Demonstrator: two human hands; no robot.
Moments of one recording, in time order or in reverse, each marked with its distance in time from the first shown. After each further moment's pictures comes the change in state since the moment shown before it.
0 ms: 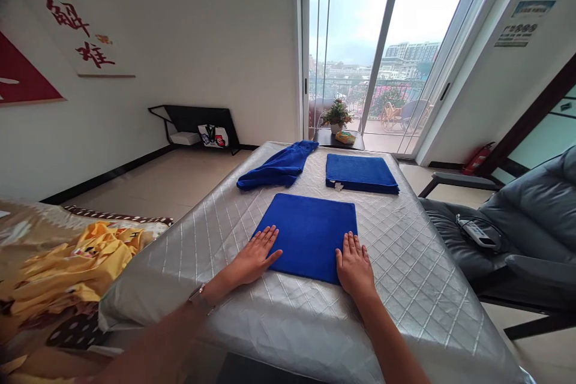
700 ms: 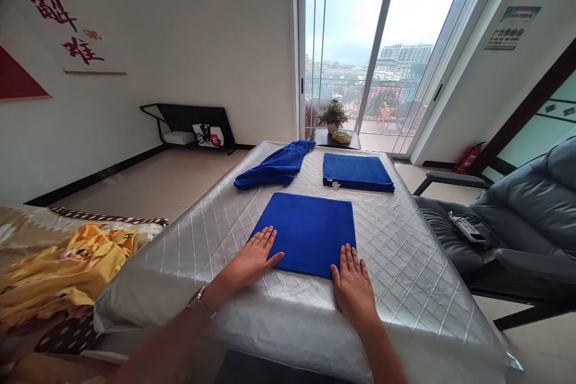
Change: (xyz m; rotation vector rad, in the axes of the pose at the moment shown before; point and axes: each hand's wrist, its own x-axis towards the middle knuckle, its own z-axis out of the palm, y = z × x) left_hand -0.007 0.020 -0.019 -0.005 -0.063 -0.056; right_hand -0.049 -0.007 0.002 0.041 -0.081 0.017
